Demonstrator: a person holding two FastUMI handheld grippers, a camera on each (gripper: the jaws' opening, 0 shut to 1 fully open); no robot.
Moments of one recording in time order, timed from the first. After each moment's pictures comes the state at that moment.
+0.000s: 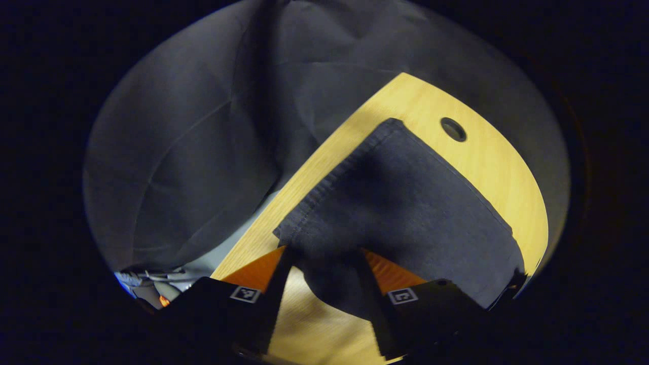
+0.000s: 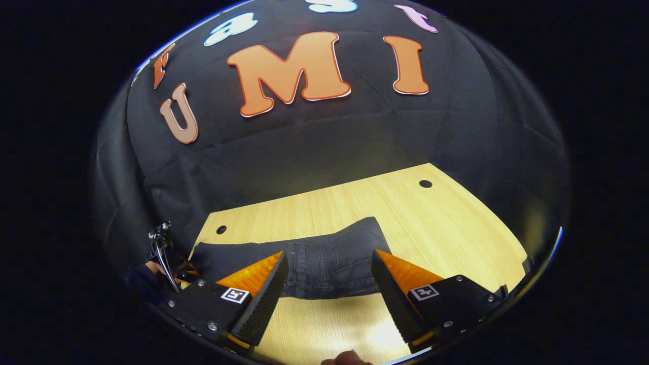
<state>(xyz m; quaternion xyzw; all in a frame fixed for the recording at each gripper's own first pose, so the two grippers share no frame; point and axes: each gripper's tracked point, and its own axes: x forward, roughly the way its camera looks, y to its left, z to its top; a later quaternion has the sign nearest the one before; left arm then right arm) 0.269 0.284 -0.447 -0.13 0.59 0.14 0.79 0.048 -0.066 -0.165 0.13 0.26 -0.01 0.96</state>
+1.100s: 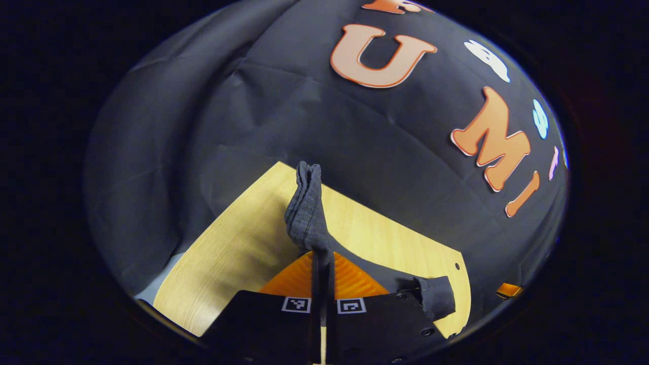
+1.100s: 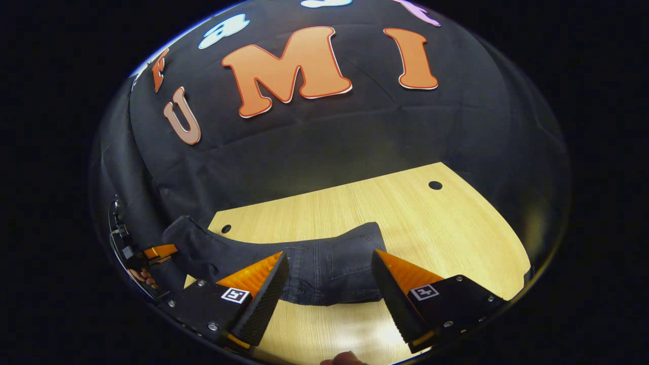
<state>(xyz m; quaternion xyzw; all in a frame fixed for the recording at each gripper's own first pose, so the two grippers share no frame) 0.287 0.179 -0.245 -0.26 0.32 -0.08 0.91 0.075 -0.094 -0.164 0.14 0.27 0.03 0.95</state>
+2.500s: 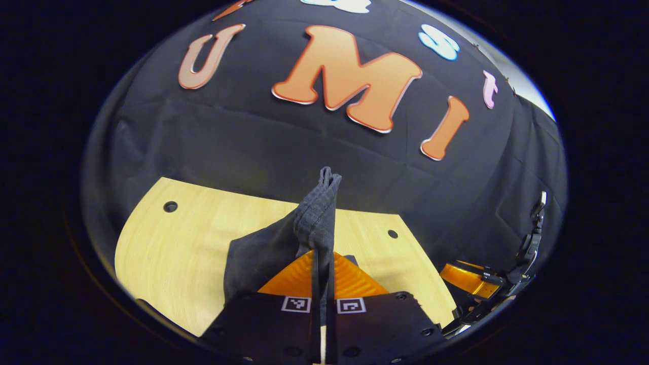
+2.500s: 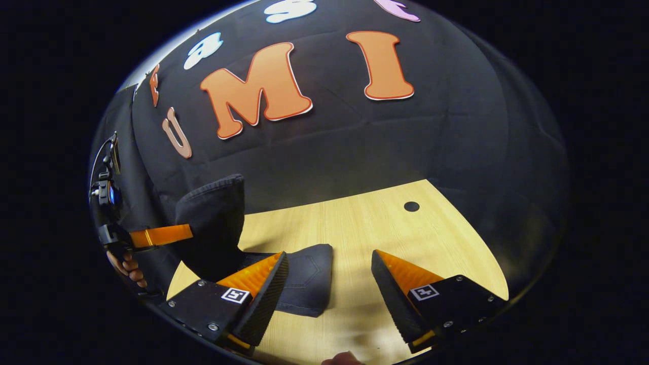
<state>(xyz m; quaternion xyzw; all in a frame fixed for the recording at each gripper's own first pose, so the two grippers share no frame) 0.219 -0.184 -0.120 -0.15 0.32 -0.25 0.90 0.097 -0.241 -0.175 0.14 0.23 0.05 0.96</state>
